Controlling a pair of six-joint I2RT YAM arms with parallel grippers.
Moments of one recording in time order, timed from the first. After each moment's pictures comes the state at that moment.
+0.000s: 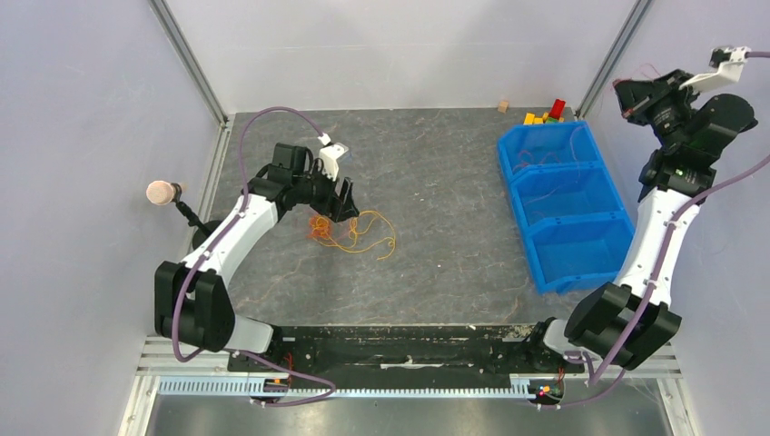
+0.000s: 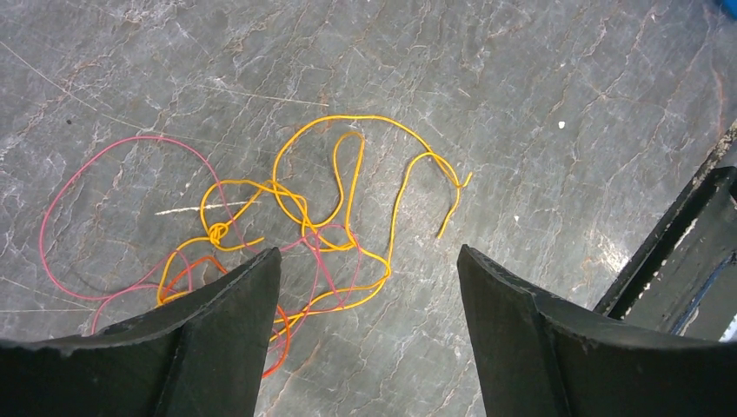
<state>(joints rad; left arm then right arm) -0.27 1.41 1.09 -0.49 0.54 0.21 -0.55 1.34 1.43 0.10 -0.71 0.58</state>
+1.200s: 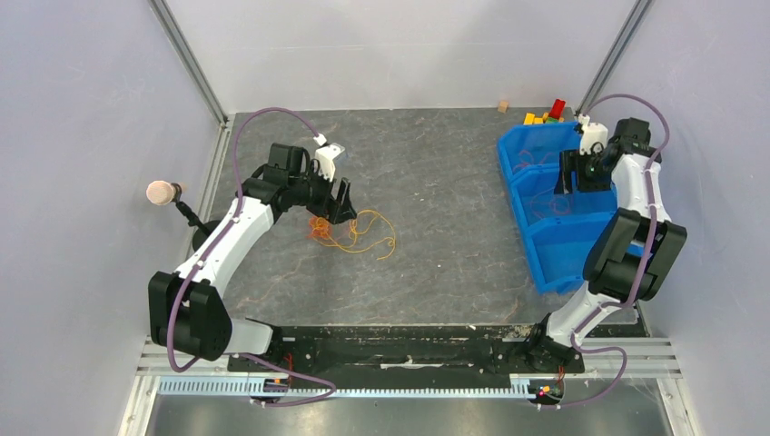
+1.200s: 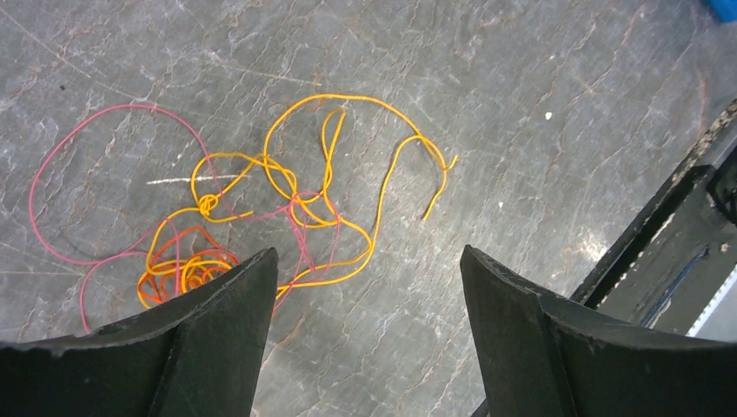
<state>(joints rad) -0.27 1.36 1.10 -0.56 0.53 0.16 -0.42 1.74 1.42 -0.77 -0.36 -0.43</state>
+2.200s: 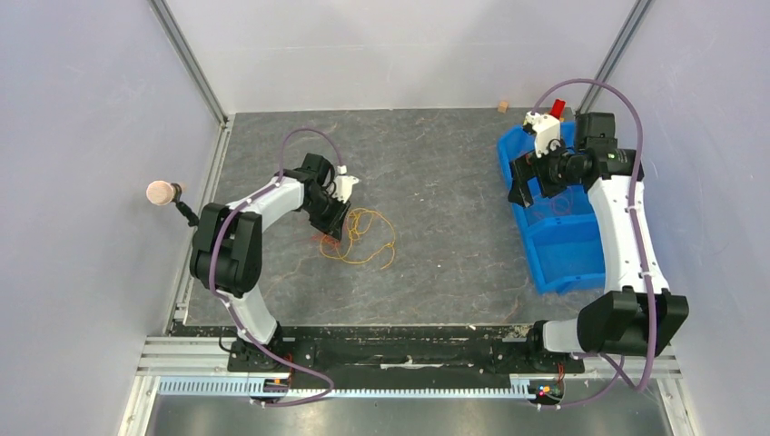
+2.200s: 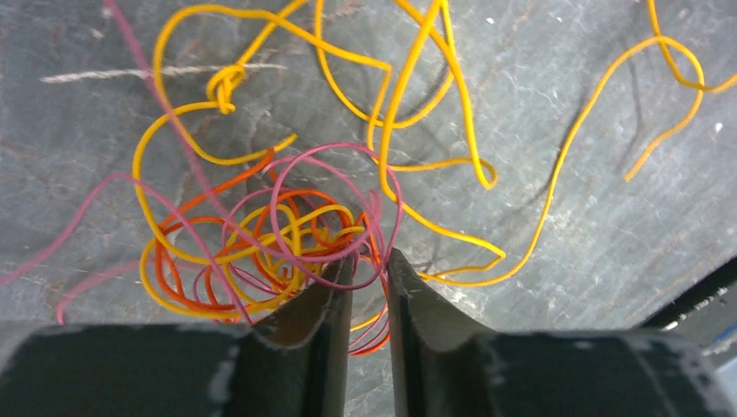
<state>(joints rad) -0.28 1.77 1.16 -0.69 0.33 0.33 -0.10 1.37 1.43 -1.02 -0.47 -0.47</state>
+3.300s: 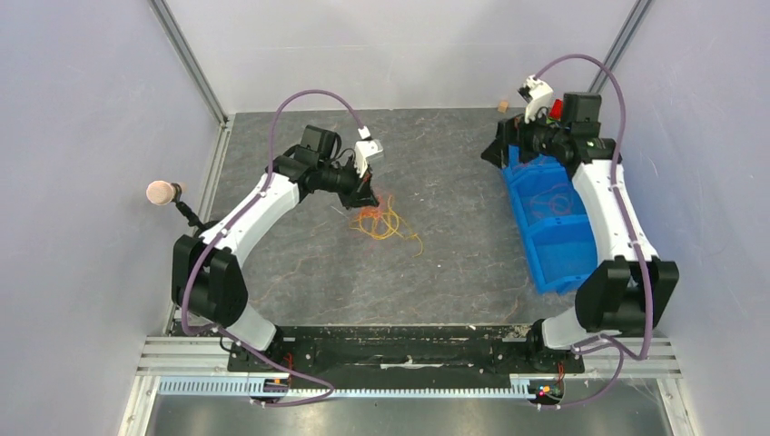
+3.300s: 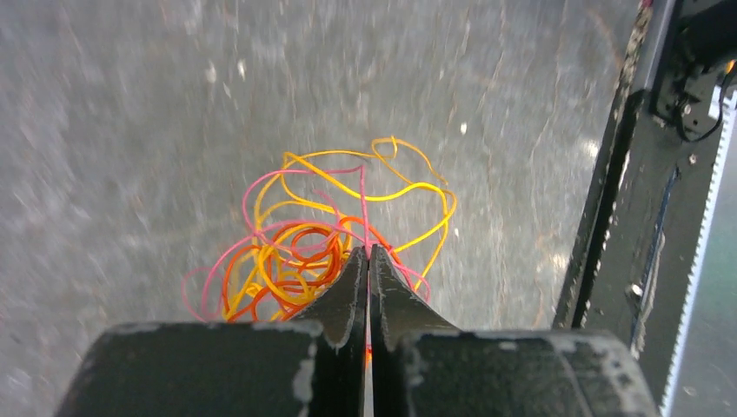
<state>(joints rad) -0.38 1.57 1.30 -0.64 0.72 0.43 -0.06 1.46 1.41 -0.59 -0.66 -0.20</state>
